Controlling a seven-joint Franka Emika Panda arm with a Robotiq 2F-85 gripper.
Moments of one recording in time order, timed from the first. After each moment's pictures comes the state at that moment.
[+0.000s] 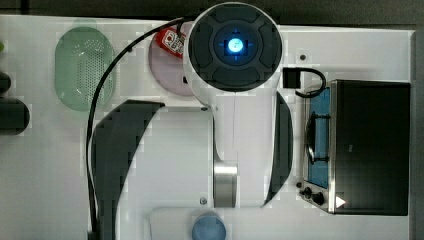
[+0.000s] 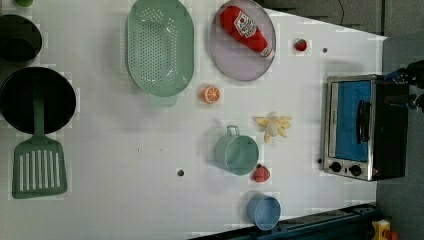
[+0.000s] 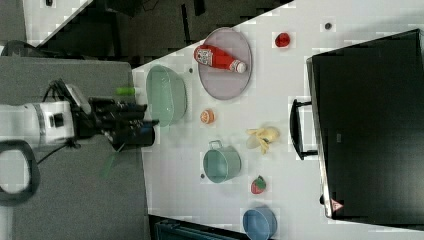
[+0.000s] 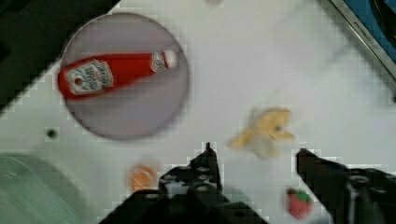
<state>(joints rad) 0.01 -0.03 -0.01 -1.79 -0.02 0.20 -0.01</state>
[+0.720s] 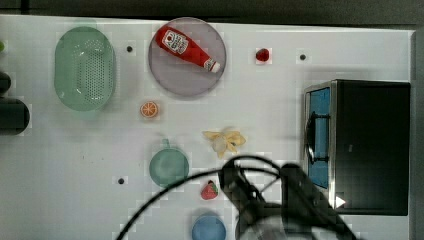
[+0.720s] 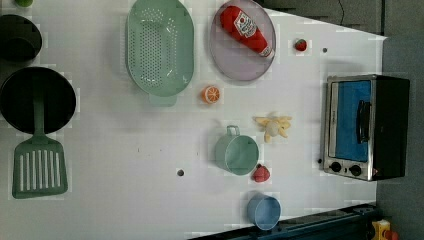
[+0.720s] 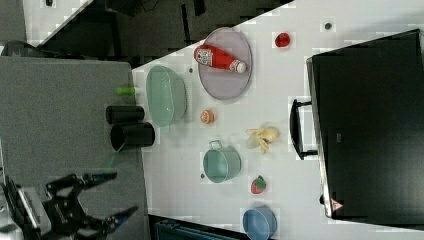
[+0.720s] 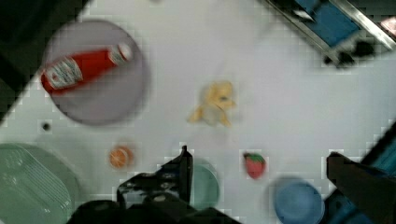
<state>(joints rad) -0.03 -0.54 -0.06 -2.04 -0.03 0.08 0.02</state>
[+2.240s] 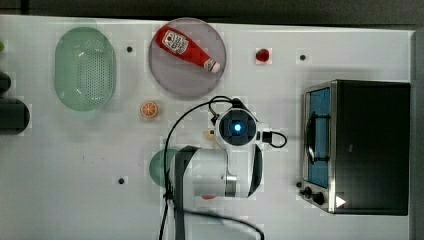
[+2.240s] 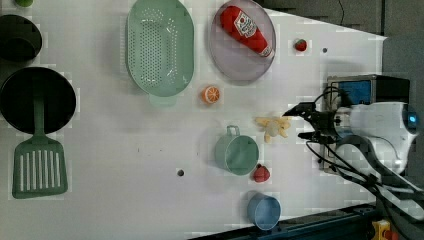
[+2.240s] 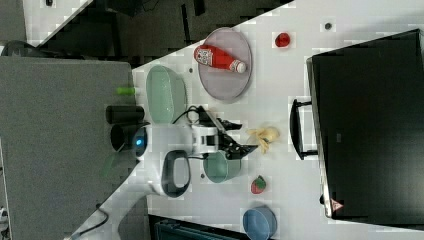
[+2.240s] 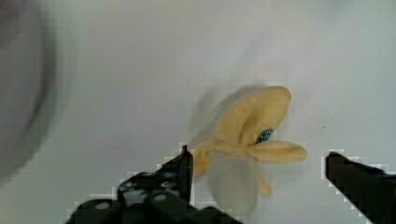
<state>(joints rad) -0.01 0.23 -0.06 -2.39 -0.05 0.98 0.04</state>
